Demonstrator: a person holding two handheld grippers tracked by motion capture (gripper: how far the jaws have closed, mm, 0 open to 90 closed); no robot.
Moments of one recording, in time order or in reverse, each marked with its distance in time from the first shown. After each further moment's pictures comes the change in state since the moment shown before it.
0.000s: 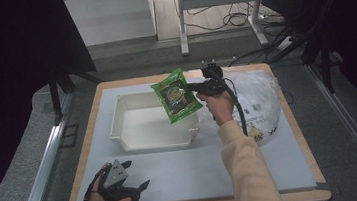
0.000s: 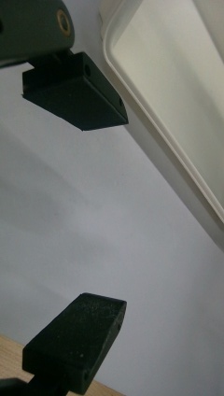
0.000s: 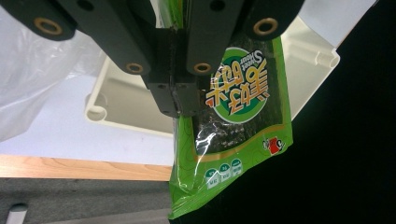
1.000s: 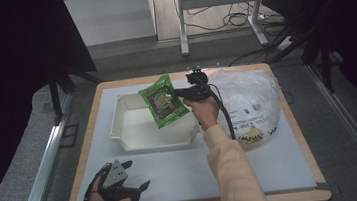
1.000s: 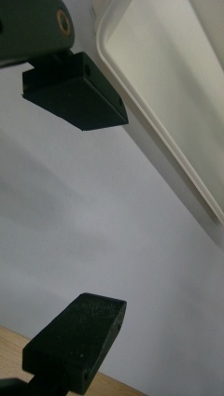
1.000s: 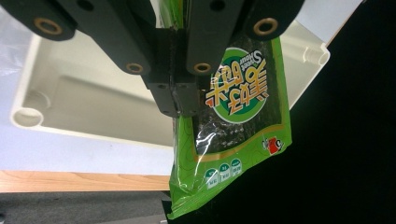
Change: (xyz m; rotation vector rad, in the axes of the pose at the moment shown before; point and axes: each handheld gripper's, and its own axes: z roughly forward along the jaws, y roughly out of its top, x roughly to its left) left arm -0.001 0.002 -0.002 -0.013 -0.021 0.007; right arm 0.026 -0.011 0.033 0.016 0.026 0.012
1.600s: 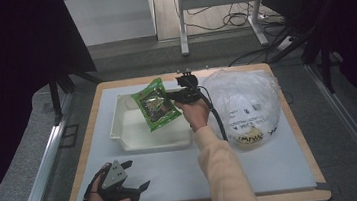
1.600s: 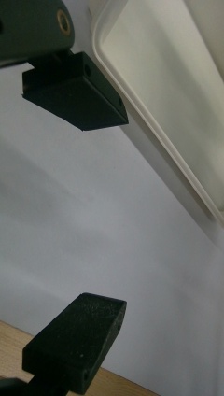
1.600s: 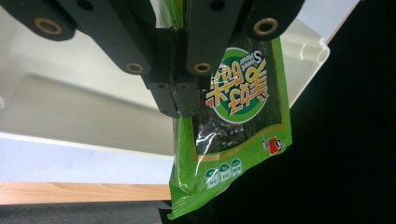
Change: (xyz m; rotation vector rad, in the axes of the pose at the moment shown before) left arm -0.001 0.001 -0.002 -0.011 -0.006 0.001; right arm 0.016 -0.004 0.024 0.028 -0.004 0.005
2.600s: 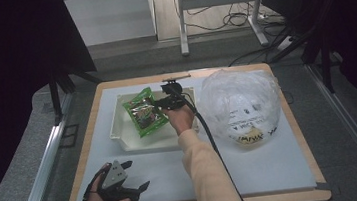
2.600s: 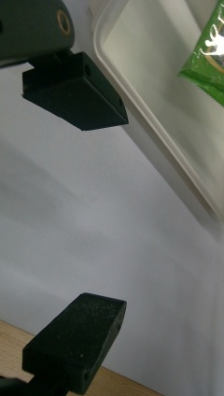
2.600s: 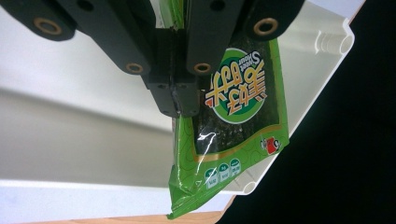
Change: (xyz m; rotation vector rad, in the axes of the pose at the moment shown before) left arm 0.001 -0.001 0.000 0.008 -0.005 0.010; right arm 0.014 -0.015 0.057 0.068 -0.010 0.032
